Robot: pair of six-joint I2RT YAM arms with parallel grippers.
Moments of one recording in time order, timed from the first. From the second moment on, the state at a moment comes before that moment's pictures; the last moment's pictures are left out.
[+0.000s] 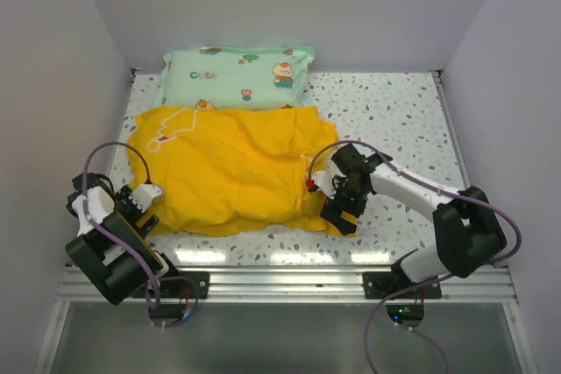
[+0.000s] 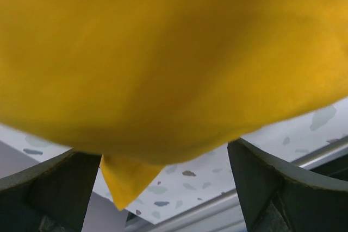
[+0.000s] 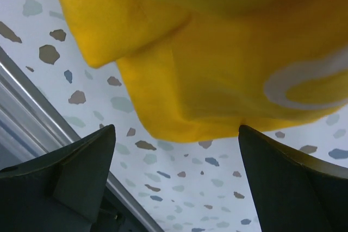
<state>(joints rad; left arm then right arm) 0.75 1.26 0.68 -0.89 0.22 1.46 0.53 1.45 0.88 -0.90 -0.24 -0.60</state>
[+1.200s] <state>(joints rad) 0.70 1.38 1.79 -1.19 0.90 0.97 -0.08 1.02 1.44 -0.75 -0.54 -0.21</state>
